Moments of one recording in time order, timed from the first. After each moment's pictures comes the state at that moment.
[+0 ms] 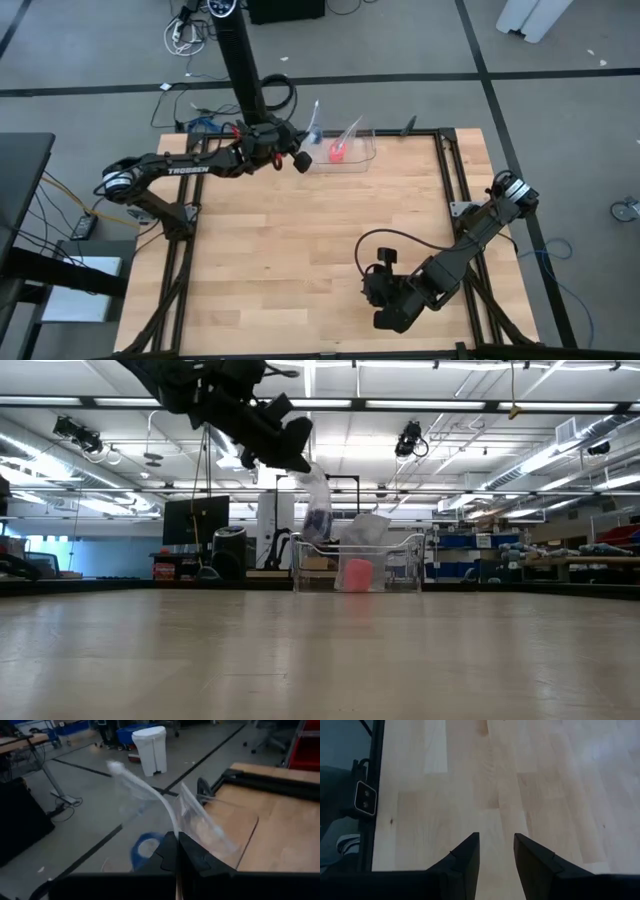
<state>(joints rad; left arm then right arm) 0.40 1.46 0.96 0.24 -0.32 0.03 0.73 1.70 1.43 -0.83 0.53 0.68</state>
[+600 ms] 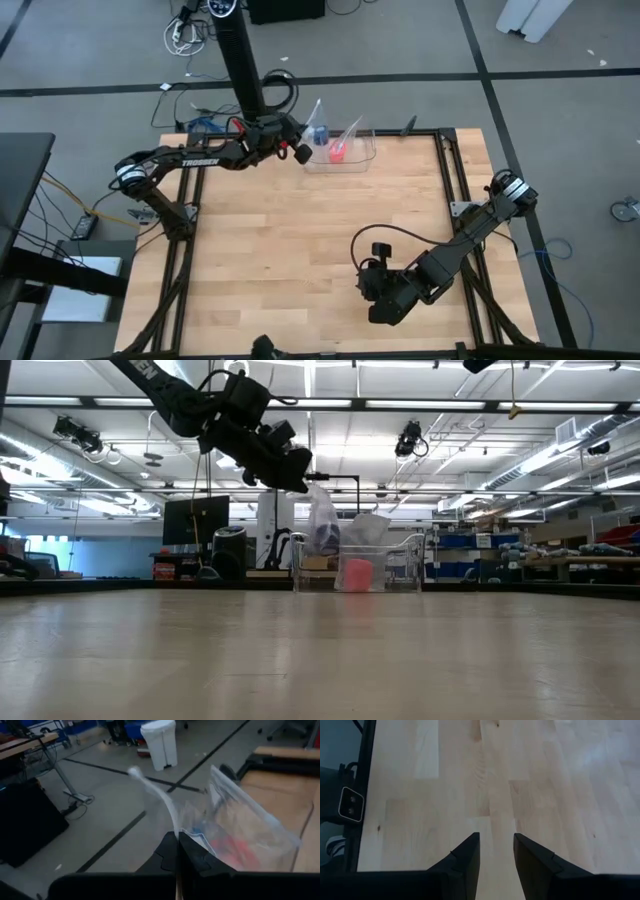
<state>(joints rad) 0.51 1.57 0.96 0.33 -0.27 0.13 0.68 1.70 1.43 -0.81 0.53 0.60</state>
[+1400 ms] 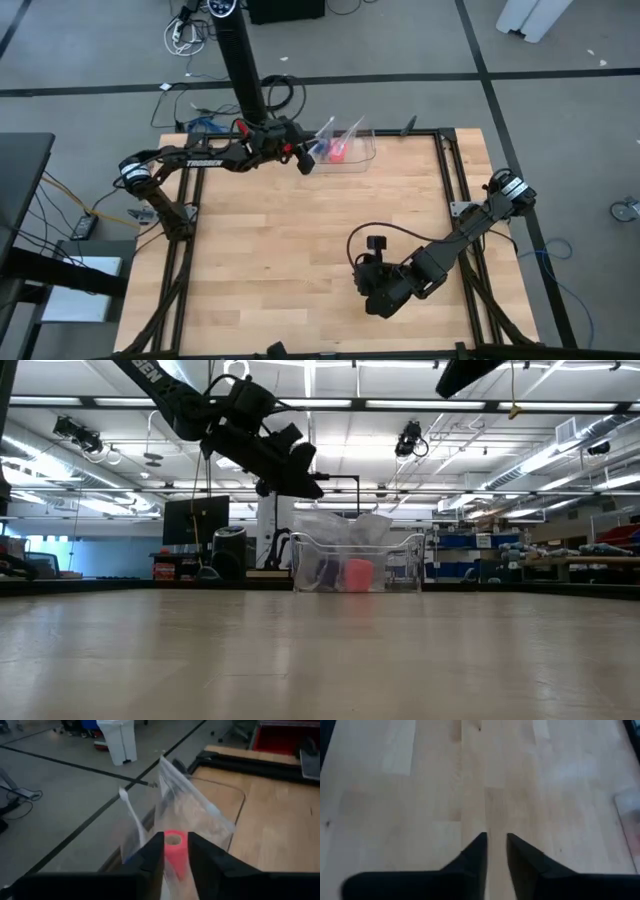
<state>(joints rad) 0.50 1.61 0.96 0.32 -0.06 0.05 0.65 1.70 1.40 -0.79 0.59 0.45</state>
